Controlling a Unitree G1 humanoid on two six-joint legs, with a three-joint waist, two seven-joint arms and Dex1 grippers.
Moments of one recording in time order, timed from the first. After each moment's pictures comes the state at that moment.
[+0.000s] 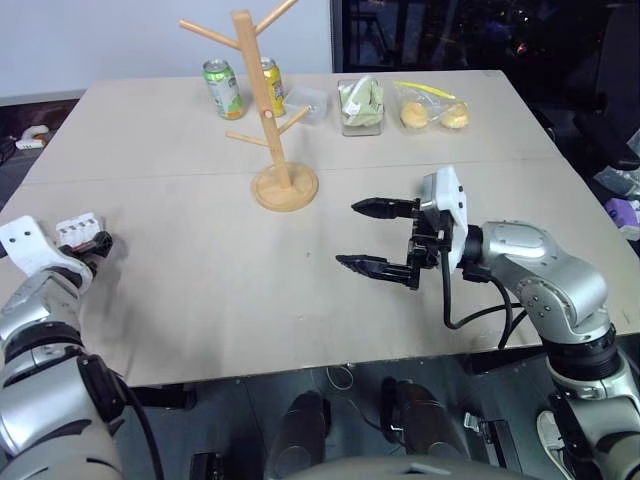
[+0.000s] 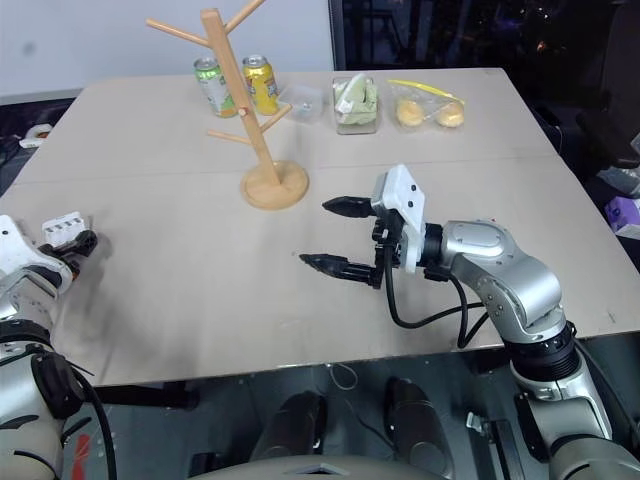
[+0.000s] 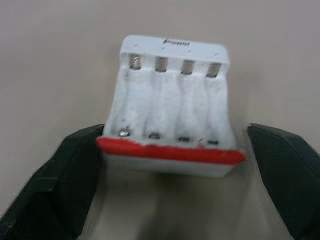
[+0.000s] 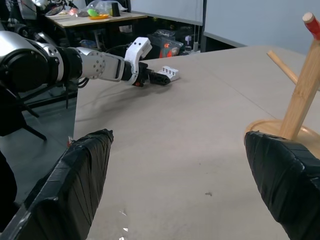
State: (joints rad) left arm -0.64 0.87 0.55 1.15 -0.32 0.17 -0.33; right arm -0.52 -0.45 0.16 -0.43 0.59 0.69 0.82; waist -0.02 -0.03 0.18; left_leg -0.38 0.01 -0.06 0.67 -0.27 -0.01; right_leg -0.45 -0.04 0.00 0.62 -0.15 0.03
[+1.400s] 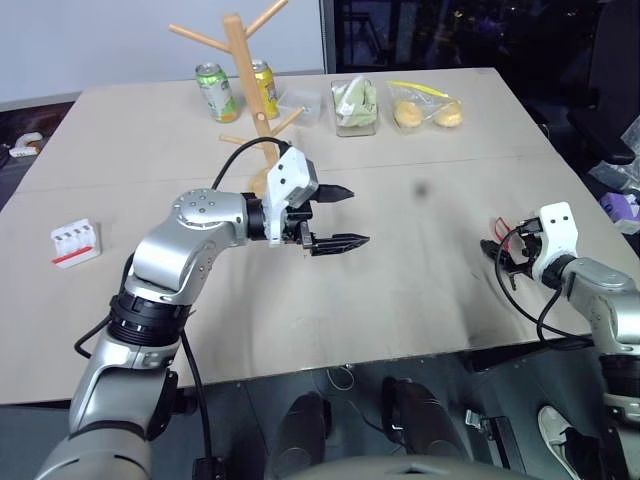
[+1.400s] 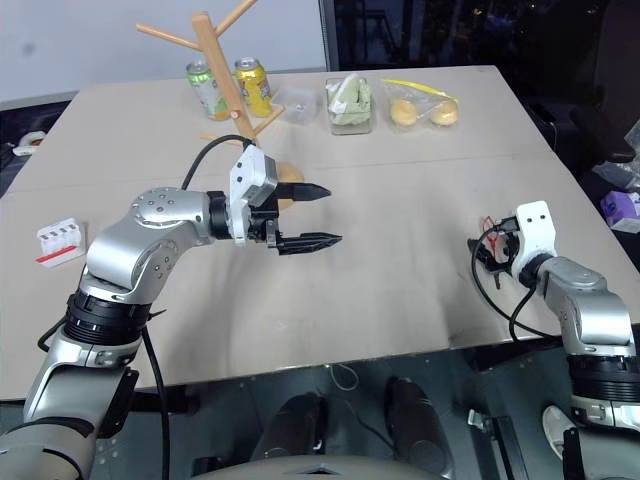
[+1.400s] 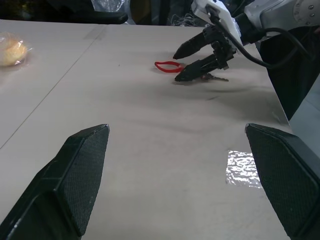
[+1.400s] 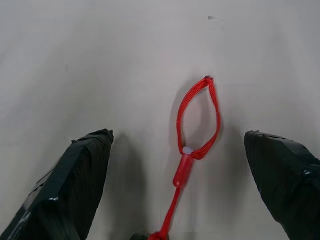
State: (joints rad) left arm -0.65 0.67 -0.15 -0.15 -0.50 0.56 -1.04; right arm -0.30 -0.58 -0.17 -0.01 0.32 0.74 0.43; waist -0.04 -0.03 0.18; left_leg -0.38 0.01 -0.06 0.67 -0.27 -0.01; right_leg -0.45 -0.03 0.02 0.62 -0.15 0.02
